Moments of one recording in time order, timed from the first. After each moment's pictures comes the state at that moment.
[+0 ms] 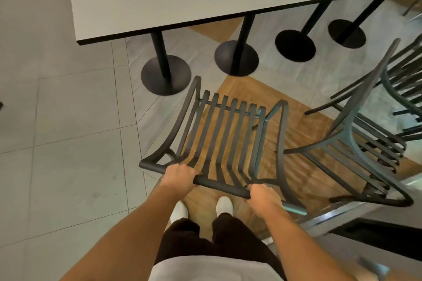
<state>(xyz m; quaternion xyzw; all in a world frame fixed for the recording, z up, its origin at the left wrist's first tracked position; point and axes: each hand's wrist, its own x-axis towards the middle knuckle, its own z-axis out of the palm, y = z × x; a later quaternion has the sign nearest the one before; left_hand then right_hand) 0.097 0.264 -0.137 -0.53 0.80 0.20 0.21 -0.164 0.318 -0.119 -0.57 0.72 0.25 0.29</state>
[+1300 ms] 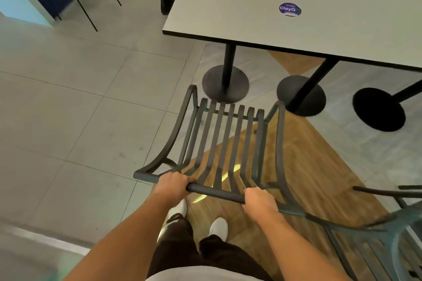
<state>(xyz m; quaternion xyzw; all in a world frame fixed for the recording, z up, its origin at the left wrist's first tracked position) 0.061 0.290 -0.127 -0.73 0.62 0.26 0.16 -0.184 0.197 -0.106 -0.78 0.49 0.33 0.20</state>
